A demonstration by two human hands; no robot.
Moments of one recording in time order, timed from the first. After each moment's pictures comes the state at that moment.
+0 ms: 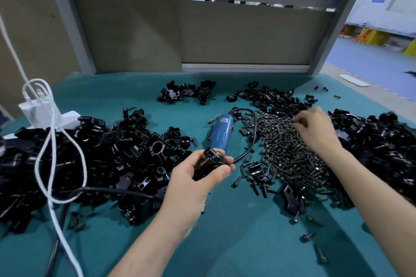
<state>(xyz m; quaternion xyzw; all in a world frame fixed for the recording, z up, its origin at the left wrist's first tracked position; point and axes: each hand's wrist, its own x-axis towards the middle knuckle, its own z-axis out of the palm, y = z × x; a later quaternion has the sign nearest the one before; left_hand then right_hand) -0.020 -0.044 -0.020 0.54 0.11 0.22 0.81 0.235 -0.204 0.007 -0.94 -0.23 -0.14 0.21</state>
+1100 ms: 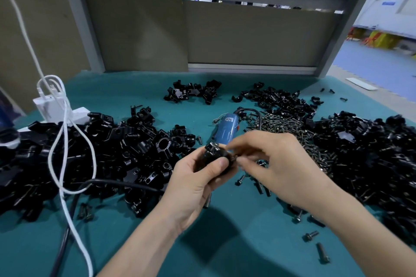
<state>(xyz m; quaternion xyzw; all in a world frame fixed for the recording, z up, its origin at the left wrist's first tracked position) -0.020 -0.043 -0.013 0.40 0.08 0.20 0.89 0.062 -0.172 0.056 -0.78 -0.53 -0.01 0.33</state>
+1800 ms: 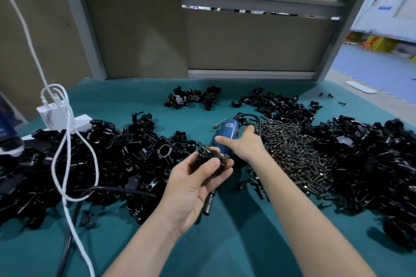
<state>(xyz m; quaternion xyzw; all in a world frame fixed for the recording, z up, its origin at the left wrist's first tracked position) -0.020 -0.038 -0.011 0.35 0.10 0.21 0.91 0.151 -0.088 -0.010 -0.91 -0.15 0.15 0.36</state>
